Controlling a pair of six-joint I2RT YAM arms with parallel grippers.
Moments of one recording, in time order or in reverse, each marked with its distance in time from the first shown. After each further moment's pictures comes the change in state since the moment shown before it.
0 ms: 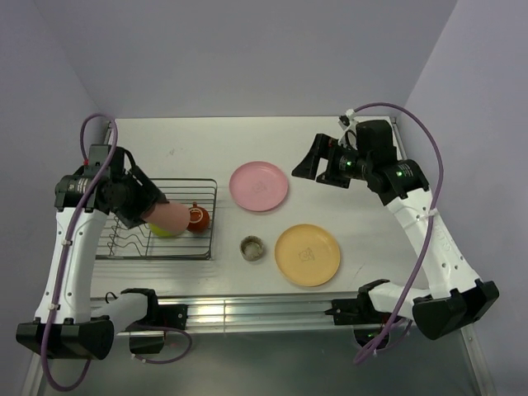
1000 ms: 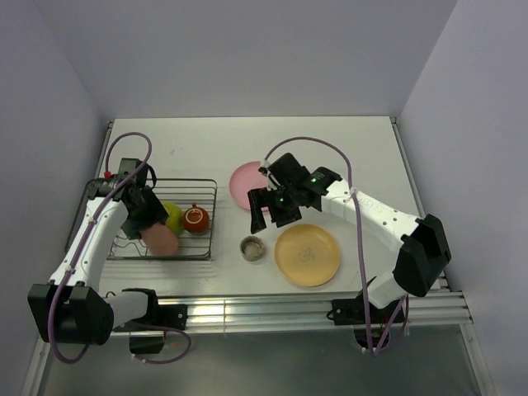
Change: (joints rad) left arm -0.030 0.083 -0.319 0.133 -0.264 0.119; right arm 0.431 0.306 -0.101 -0.005 0.113 -0.102
